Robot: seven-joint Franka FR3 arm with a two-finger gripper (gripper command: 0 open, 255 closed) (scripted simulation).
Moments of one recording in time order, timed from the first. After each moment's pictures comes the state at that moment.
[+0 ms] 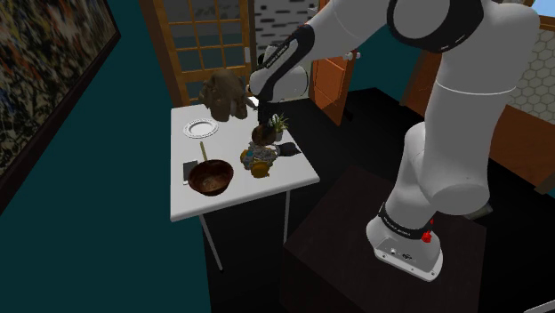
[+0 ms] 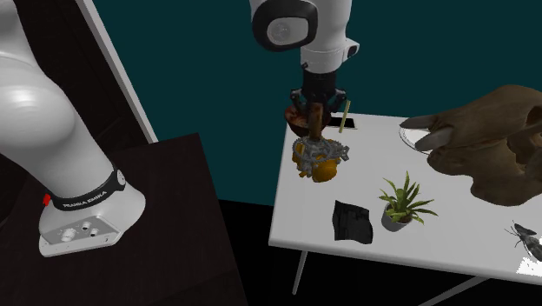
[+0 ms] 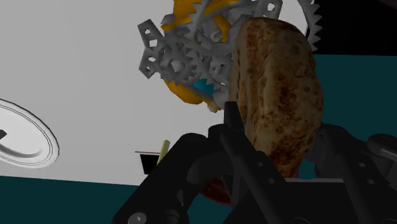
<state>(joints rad) 0.51 0.17 -0.55 -2.28 0.36 2.54 -1.35</state>
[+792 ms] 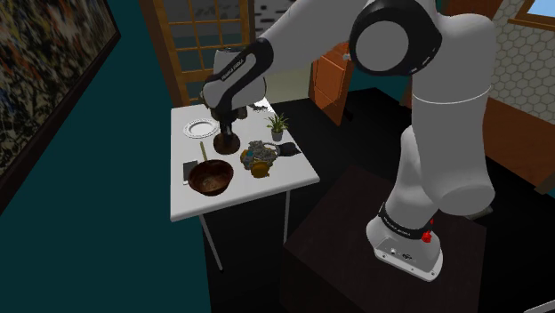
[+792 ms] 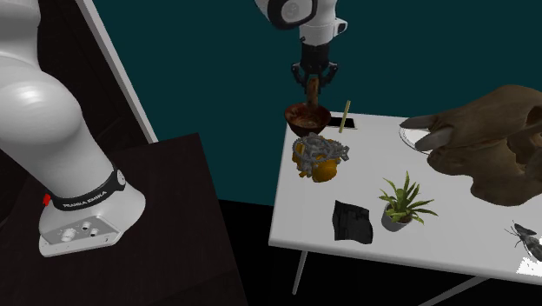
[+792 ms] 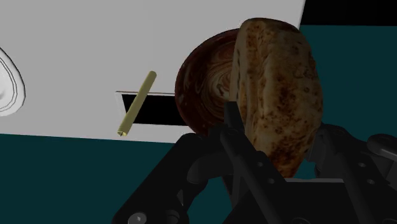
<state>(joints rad) 0.62 0.37 -0.46 -1.98 0.38 2.46 -1.12</state>
